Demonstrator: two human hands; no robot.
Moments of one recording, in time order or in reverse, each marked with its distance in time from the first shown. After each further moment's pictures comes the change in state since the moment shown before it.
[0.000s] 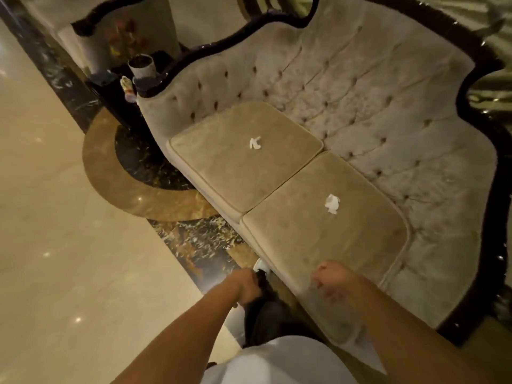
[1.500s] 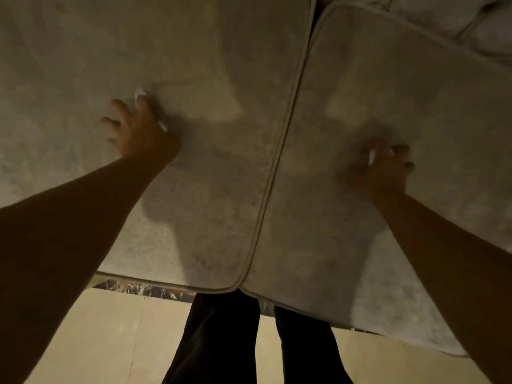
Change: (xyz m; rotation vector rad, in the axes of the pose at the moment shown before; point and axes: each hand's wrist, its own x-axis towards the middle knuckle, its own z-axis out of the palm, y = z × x) left_hand 0.639 0.133 -0.358 0.484 0.562 0.058; right_hand 0.499 -0.117 -0.140 0.062 0.675 0.390
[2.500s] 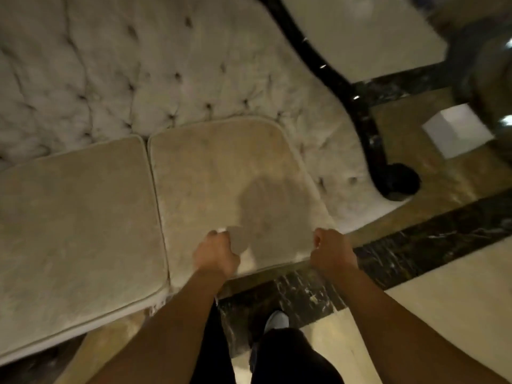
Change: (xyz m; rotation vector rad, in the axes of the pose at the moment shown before) left_hand -0.528 0.103 -0.015 0.308 -0.236 0.841; right_hand -0.393 0.340 -0.116 0.382 0.049 0.177
